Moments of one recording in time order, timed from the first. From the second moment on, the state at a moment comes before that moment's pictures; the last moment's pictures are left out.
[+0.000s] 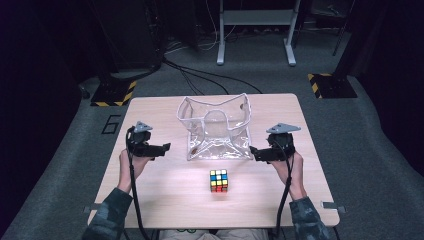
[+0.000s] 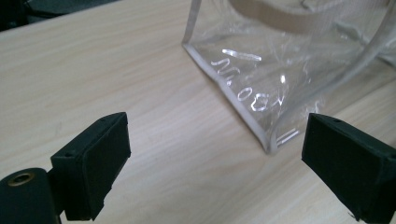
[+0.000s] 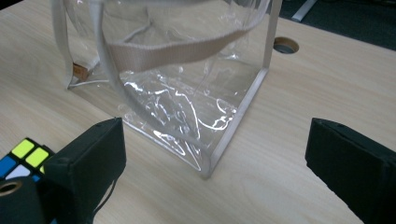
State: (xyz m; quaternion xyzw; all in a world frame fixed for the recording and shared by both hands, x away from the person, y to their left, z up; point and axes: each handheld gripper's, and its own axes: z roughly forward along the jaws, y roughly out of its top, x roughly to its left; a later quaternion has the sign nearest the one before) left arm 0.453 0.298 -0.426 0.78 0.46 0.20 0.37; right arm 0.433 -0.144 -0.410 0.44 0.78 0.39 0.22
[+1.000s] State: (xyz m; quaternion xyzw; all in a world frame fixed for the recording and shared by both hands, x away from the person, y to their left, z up) left arm 0.405 0.316 -0.525 0.78 0.51 0.20 0.31; right arm 0.392 -0.165 -0.524 0.48 0.78 0.33 0.21
